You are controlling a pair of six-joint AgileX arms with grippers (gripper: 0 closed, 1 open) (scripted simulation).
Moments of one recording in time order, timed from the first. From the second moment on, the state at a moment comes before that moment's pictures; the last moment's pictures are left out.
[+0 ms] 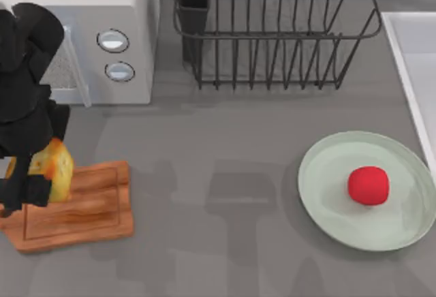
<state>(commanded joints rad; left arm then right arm) -0.20 1.71 1.16 -1.04 -0.02 -1.75 0.00 0.00 0.00 0.00 0.00 0.00</state>
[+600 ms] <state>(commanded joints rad) -0.21 1.75 1.08 -0.90 -0.02 -1.74 0.00 0.00 0.00 0.00 0.00 0.00</state>
